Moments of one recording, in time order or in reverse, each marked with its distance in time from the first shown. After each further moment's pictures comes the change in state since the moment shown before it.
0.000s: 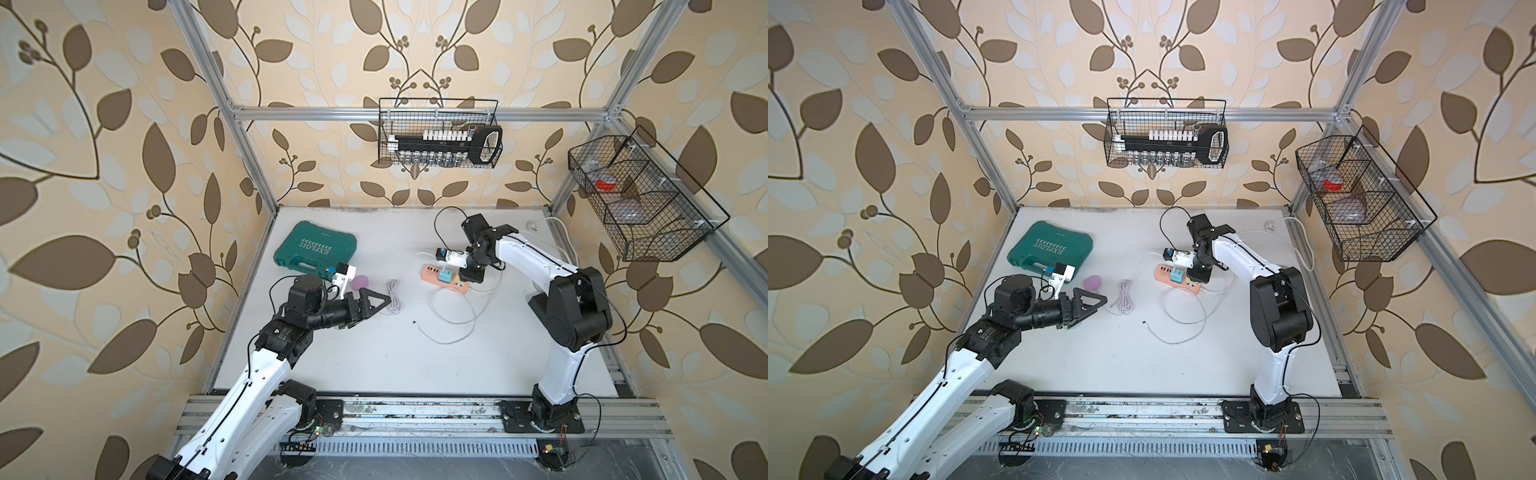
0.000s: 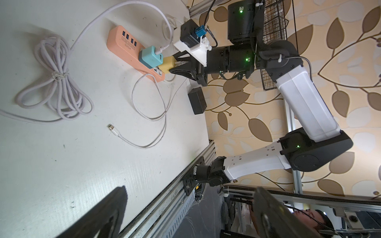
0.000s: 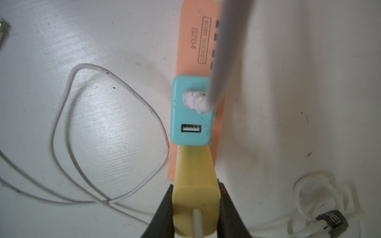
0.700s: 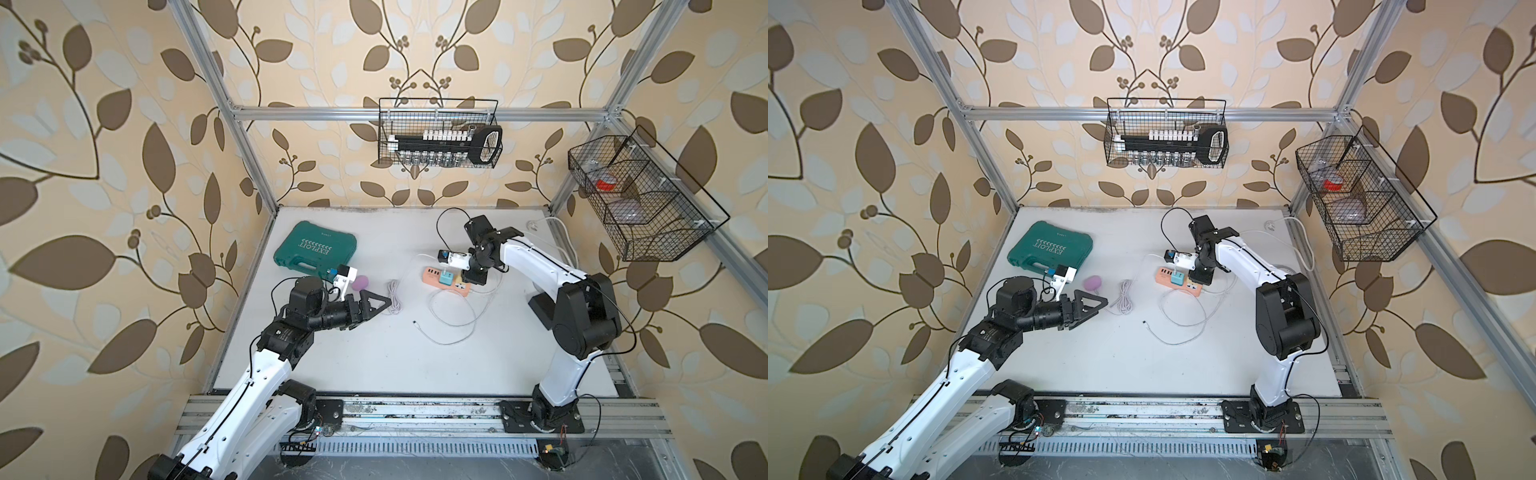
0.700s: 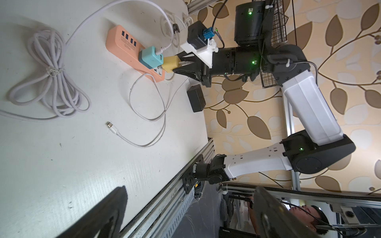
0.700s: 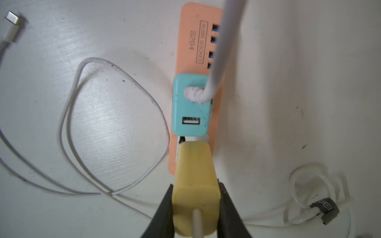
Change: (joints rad) left arm 0.000 0.000 -0.032 0.037 0.019 -0.009; right arm 0.003 -0.081 -0.044 -0.006 0.008 -0.008
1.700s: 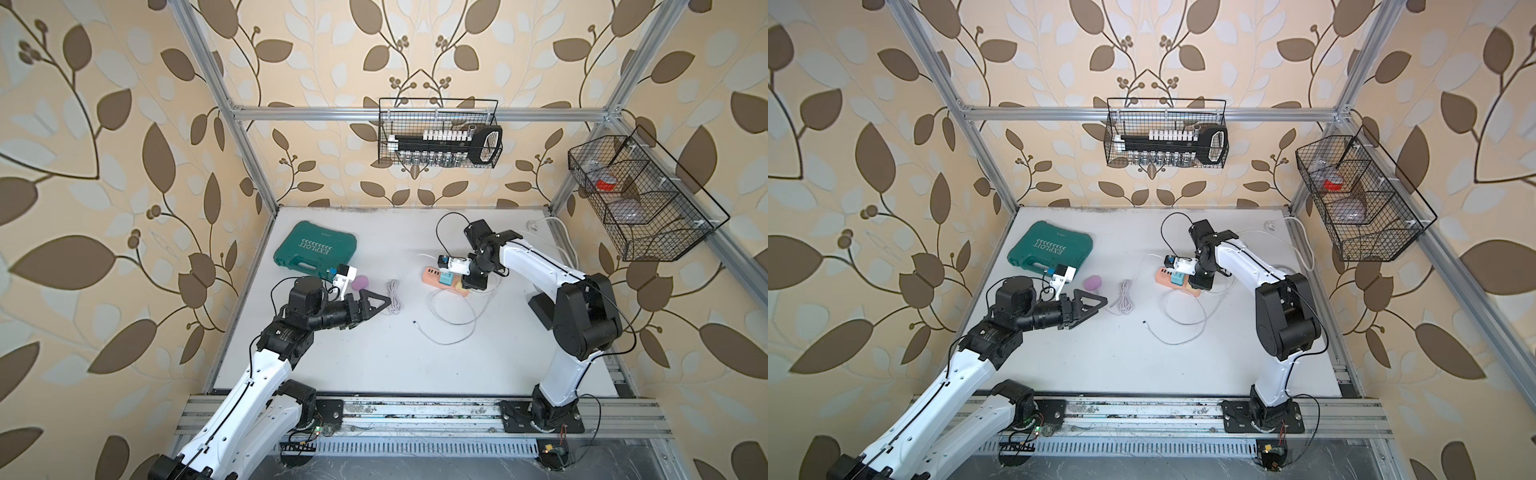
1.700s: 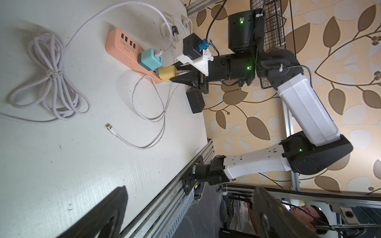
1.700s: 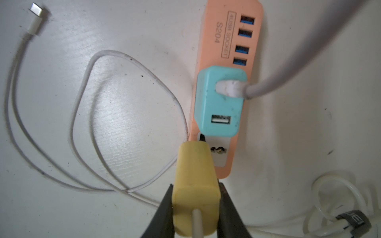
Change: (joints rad) left arm 0.006 0.000 0.000 0.006 0.003 0.000; right arm 0.005 0.008 -0.039 -0.011 -0.031 -0.006
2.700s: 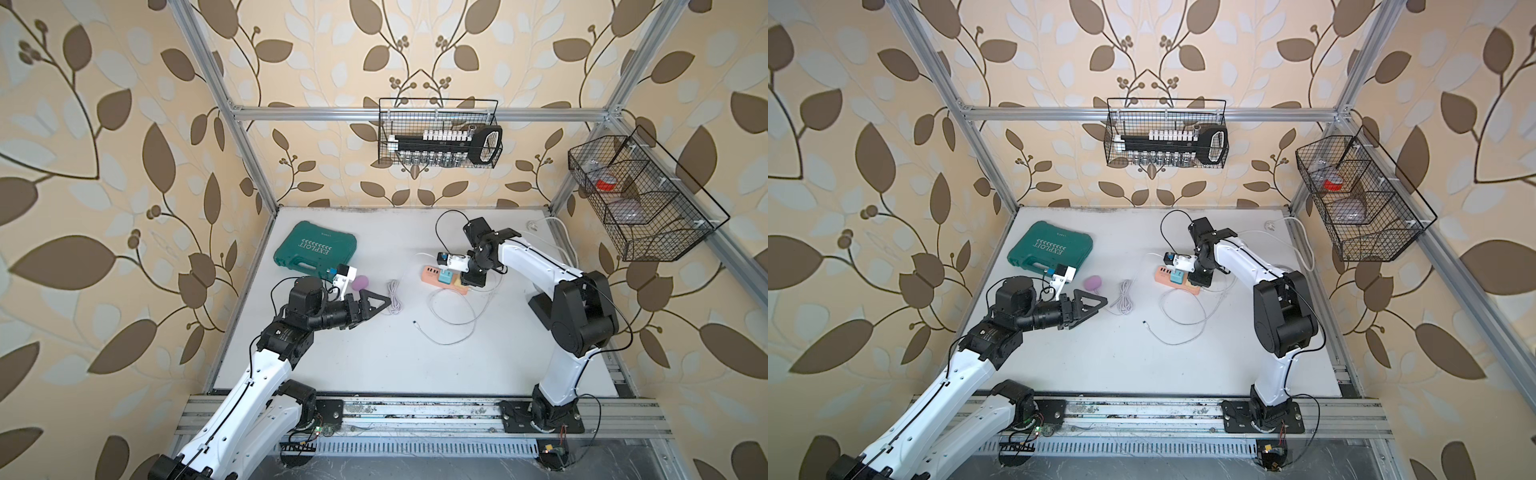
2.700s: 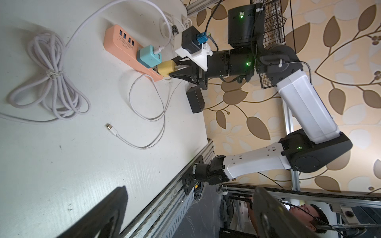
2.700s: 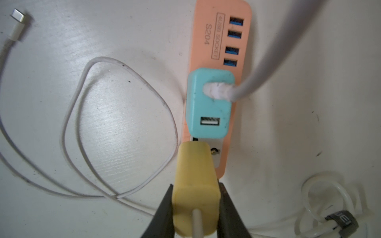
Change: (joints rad) left arm 0.000 0.000 0.000 0.000 0.000 0.001; right arm -0.006 0.024 0.031 0.015 0.008 0.000
